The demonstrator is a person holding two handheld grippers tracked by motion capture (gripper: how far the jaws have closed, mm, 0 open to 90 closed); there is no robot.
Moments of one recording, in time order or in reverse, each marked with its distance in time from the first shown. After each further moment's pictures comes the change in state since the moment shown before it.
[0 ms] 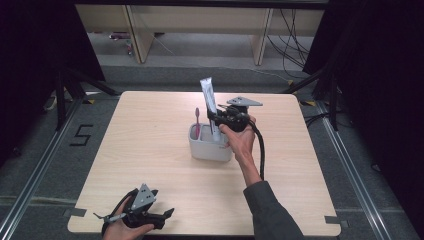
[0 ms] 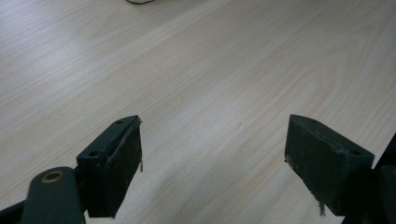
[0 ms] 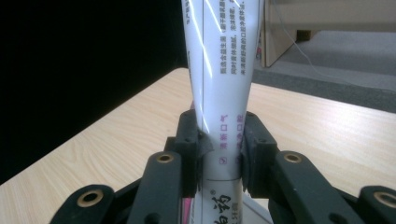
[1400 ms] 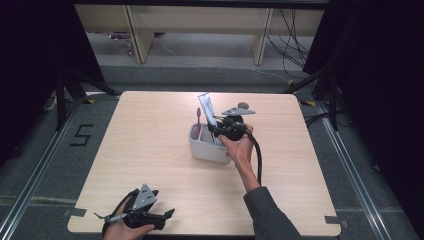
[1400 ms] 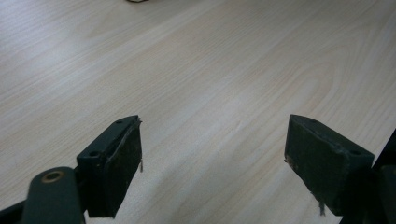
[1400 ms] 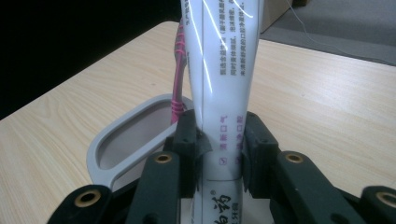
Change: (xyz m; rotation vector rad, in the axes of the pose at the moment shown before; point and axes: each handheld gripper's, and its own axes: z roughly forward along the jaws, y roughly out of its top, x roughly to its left) left arm -0.001 0.000 0.001 -0.004 -0.003 -0.003; right arm -0.003 -0.031 0.011 0.143 -0.041 -0.029
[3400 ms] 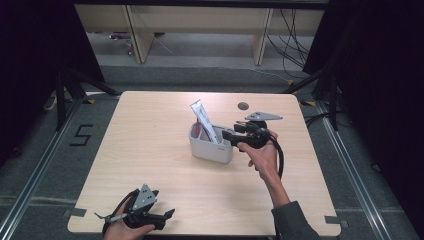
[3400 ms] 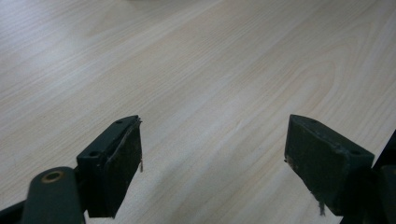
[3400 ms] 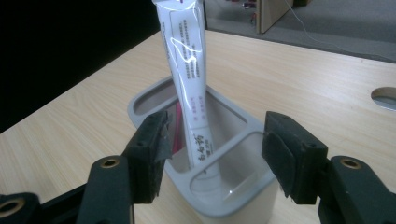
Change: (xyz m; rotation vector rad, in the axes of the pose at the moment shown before) left arm 0.000 0.000 0.000 0.008 0.001 0.004; right arm -0.010 -0.007 -0.074 -0.010 0.023 0.019
